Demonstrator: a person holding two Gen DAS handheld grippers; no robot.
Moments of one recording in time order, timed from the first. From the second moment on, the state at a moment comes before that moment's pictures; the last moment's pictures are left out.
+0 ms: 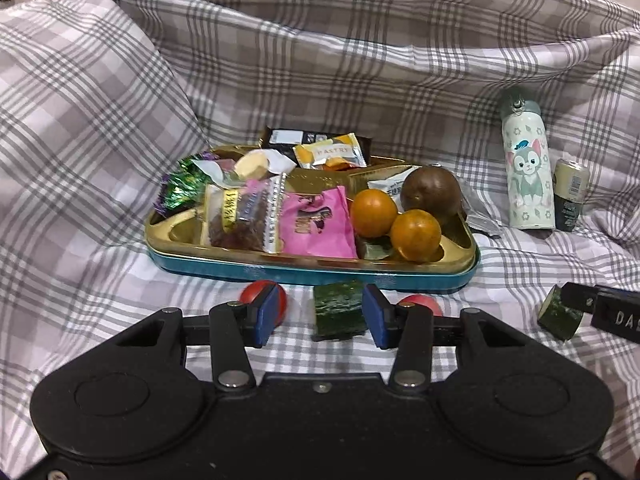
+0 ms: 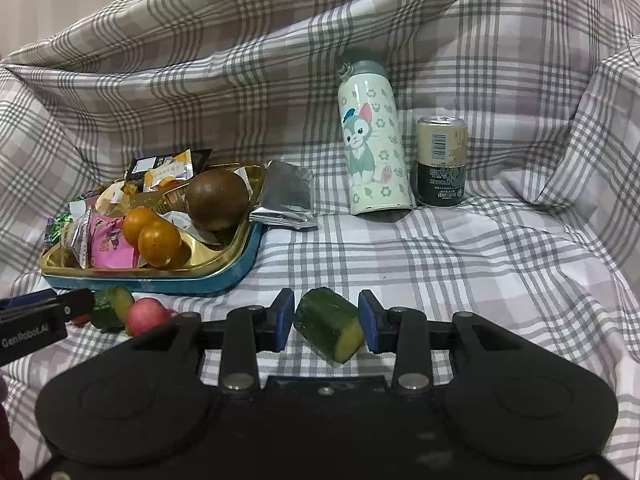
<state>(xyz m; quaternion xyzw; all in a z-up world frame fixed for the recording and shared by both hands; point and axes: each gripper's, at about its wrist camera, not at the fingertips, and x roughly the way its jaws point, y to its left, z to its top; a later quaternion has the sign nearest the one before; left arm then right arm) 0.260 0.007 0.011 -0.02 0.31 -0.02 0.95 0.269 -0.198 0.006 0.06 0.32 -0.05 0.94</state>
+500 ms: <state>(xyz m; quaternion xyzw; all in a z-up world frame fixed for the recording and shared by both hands) 0.268 -0.002 -0.002 0.00 0.33 -0.02 0.95 0.280 -0.200 -0.005 0.07 0.34 -0.08 0.94</state>
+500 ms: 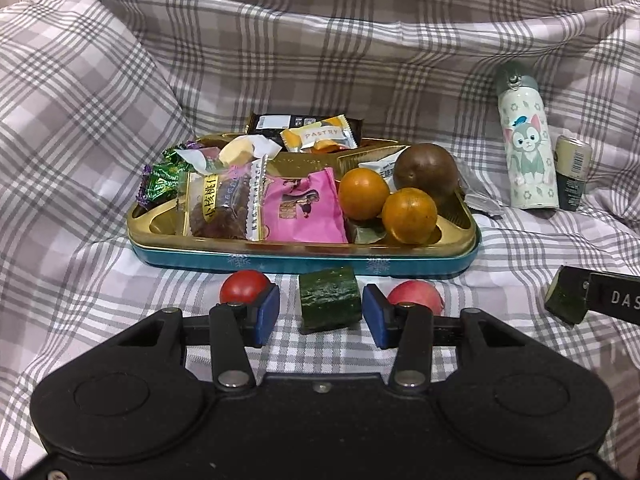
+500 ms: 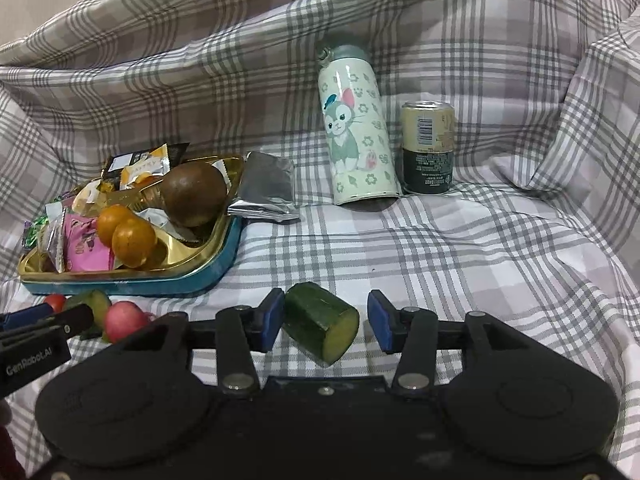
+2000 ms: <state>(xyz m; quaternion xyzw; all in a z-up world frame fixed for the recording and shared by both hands) 0.287 0.002 -0.021 -0.04 0.35 -0.02 0.93 0.290 -0.185 -0.024 0.03 0.37 -0.06 0.93</state>
